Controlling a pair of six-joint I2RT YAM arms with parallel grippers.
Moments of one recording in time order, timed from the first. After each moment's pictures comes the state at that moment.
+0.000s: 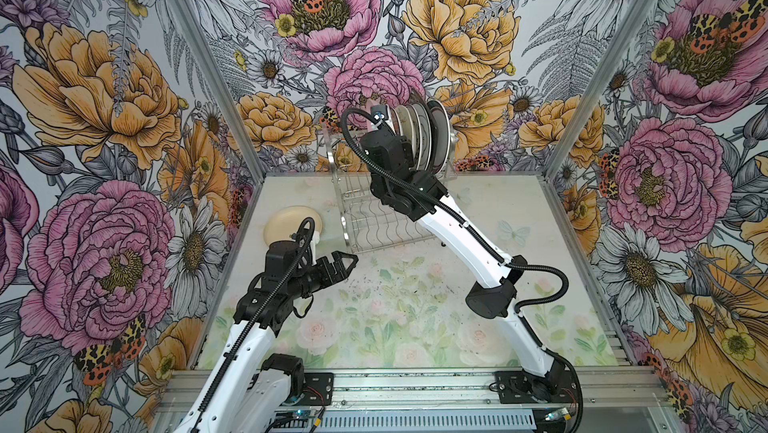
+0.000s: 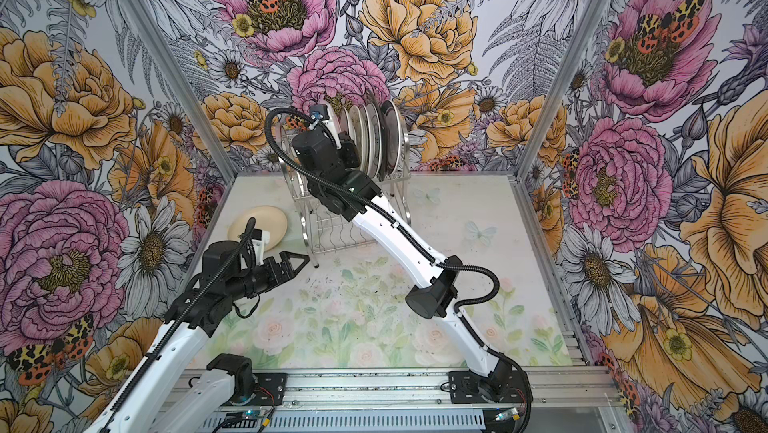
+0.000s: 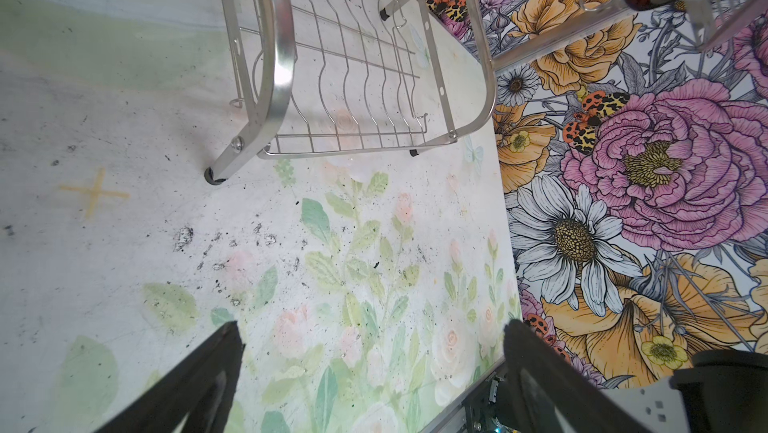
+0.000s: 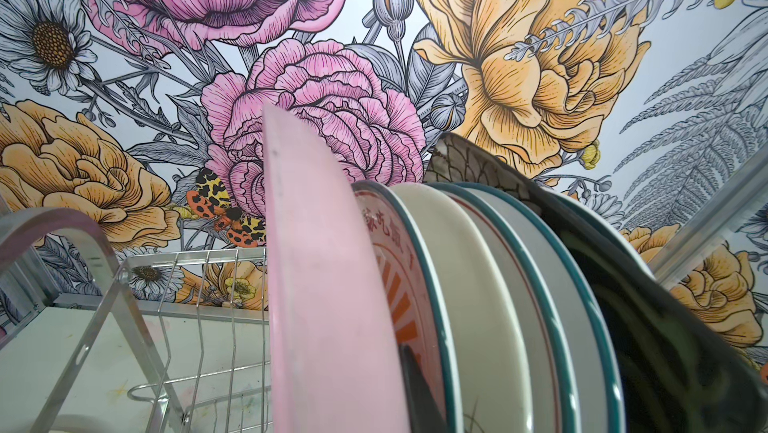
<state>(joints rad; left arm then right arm) -0.18 0.75 0.65 -0.51 0.48 -0.65 0.90 2.34 2.84 -0.72 0.97 -0.03</state>
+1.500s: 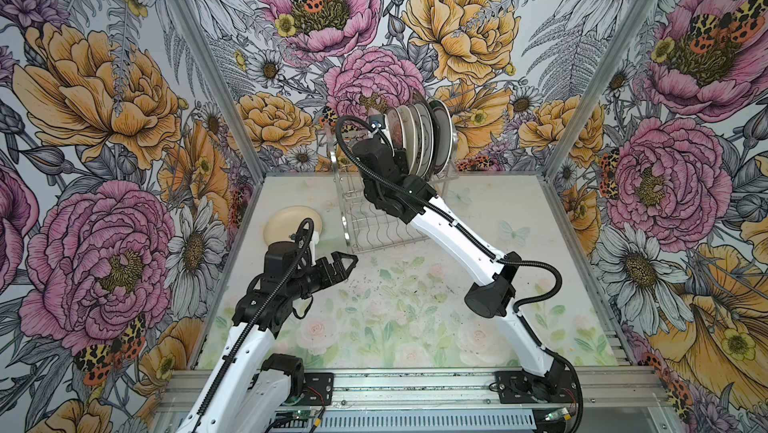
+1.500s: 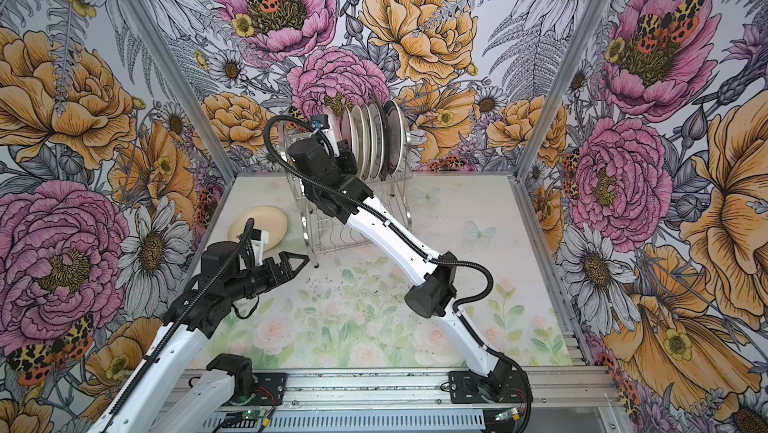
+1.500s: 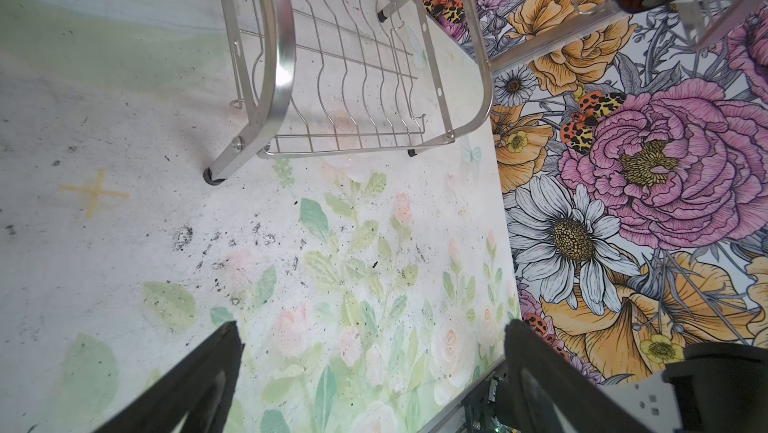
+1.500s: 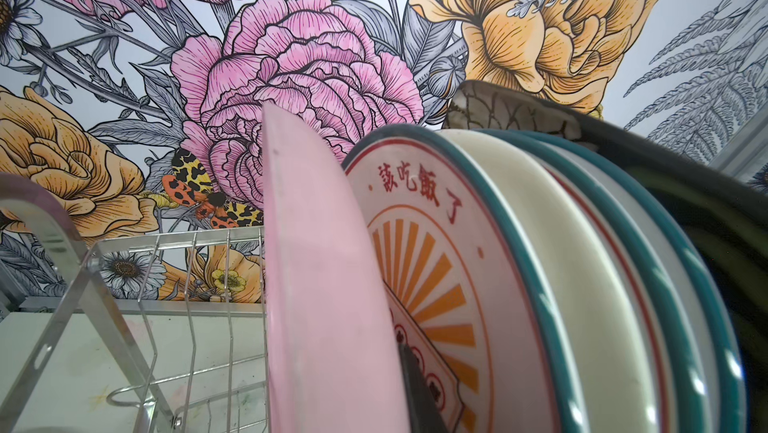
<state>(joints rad) -0.18 0.74 0.65 -0.52 0.48 -0.65 0.90 2.35 2.75 -0.67 1.02 0.04</state>
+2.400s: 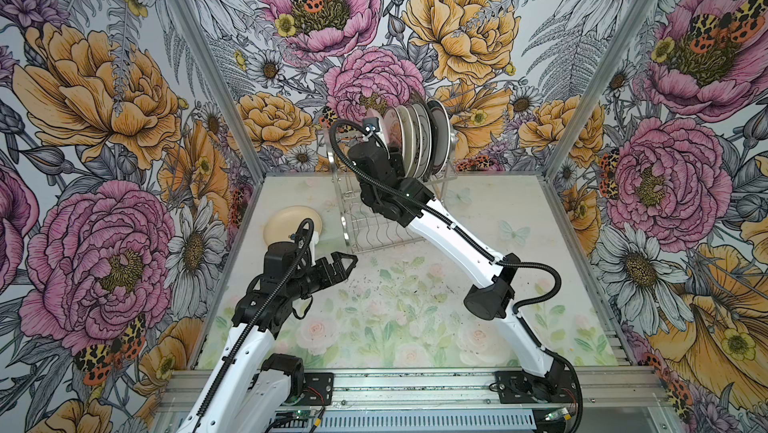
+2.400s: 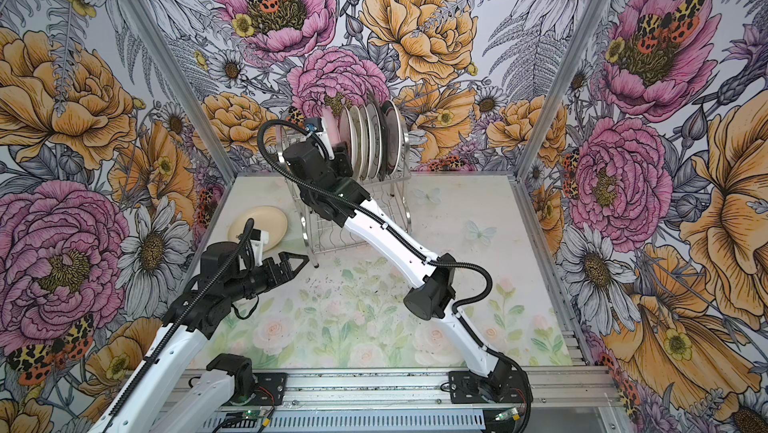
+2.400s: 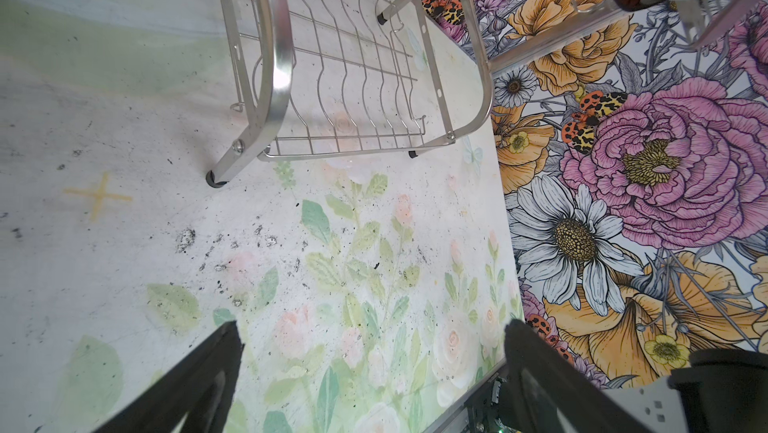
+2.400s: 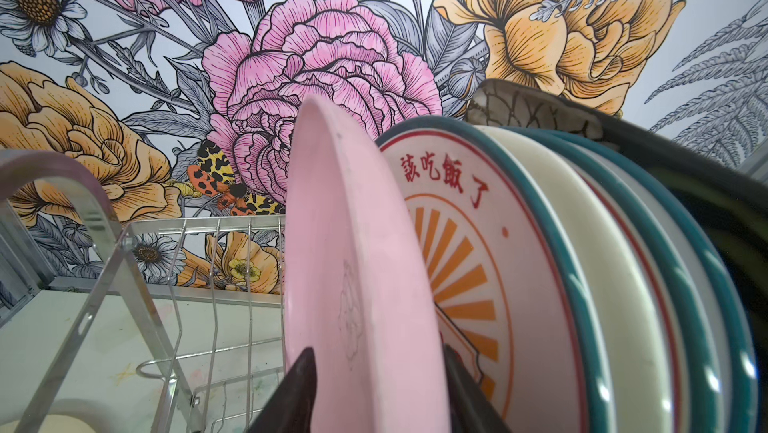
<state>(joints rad) -0.18 0.73 0.65 -0.52 0.47 -0.64 0.93 2.34 2.74 -0.68 1.00 0.02</state>
